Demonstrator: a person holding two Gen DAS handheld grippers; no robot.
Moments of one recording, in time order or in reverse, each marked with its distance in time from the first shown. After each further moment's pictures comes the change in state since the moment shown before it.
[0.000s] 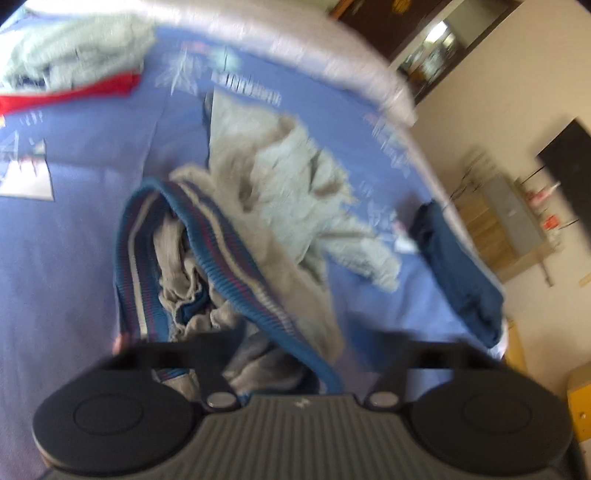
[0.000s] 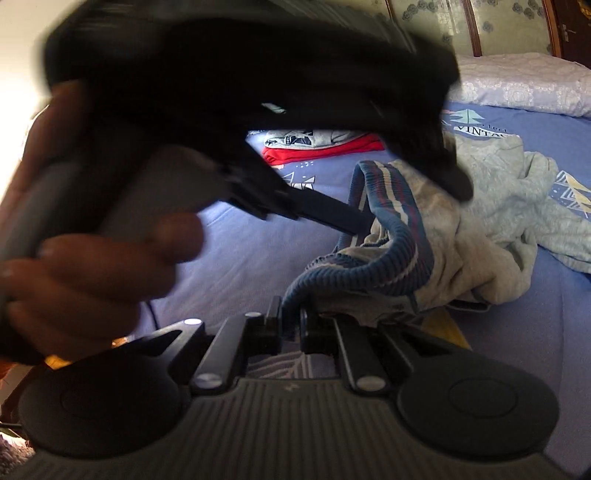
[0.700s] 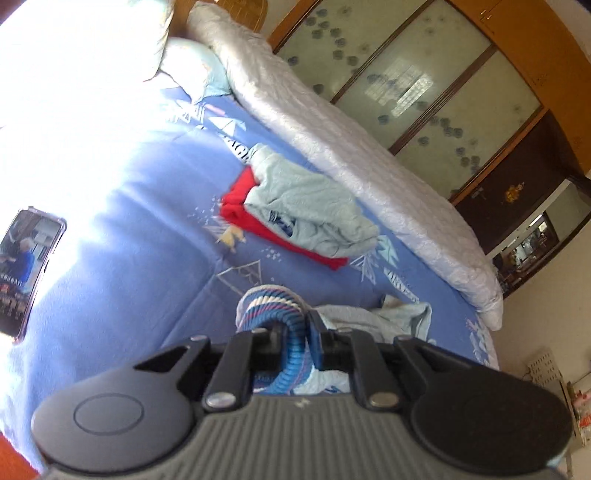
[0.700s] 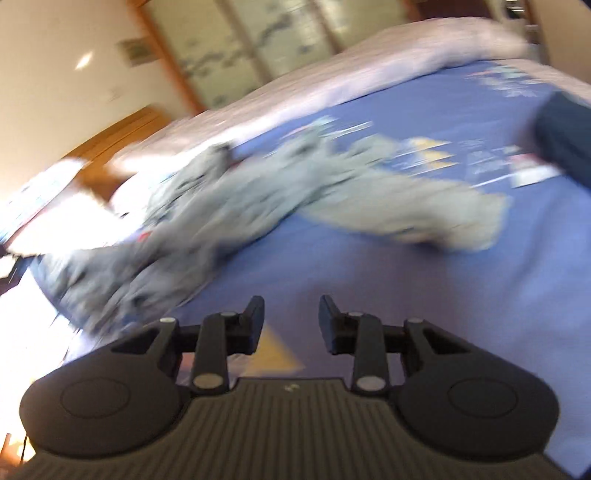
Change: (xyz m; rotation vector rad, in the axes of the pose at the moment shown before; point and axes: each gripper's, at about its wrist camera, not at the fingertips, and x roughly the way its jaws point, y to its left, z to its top) left arm -0.203 0.172 -0.014 -0.405 -0.526 0.220; right arm -0.082 -0.088 -0.021 0.394 -0.154 -0.265
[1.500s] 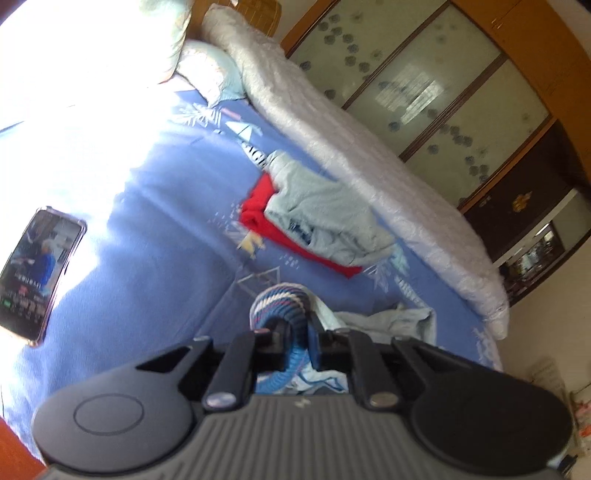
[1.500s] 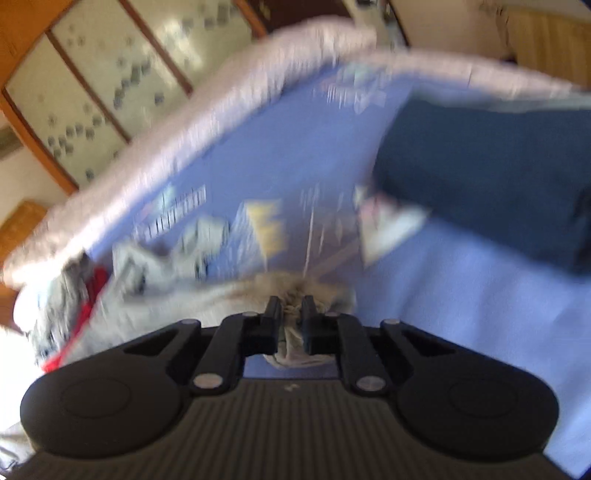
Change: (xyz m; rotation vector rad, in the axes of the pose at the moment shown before) left arm -0.029 0.021 0.017 -0.014 -0.045 -0.037; right arm 0.056 -0.133 0.112 0.297 -0.115 -0.278
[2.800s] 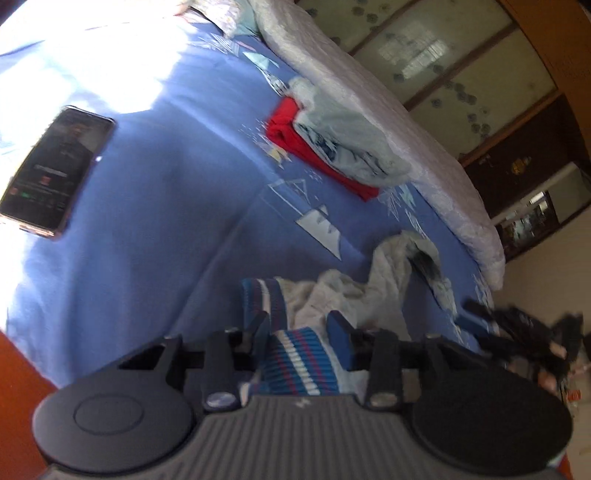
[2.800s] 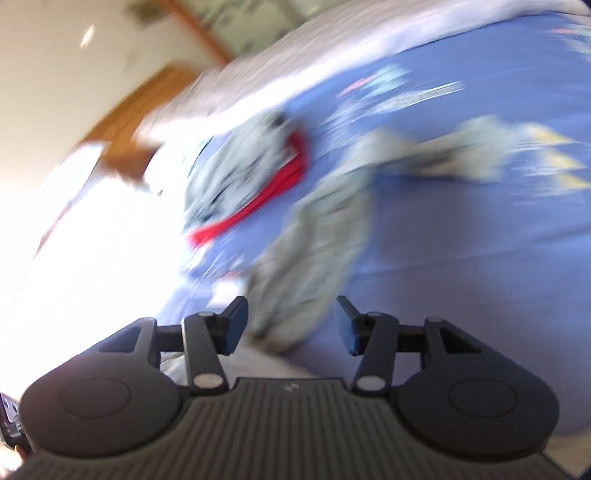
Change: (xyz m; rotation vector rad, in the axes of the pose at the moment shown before) left arm 0.024 0.049 -0.076 0.003 0.222 -0.024; right arm 0.053 0.209 -0.084 -0.313 0.448 0.445
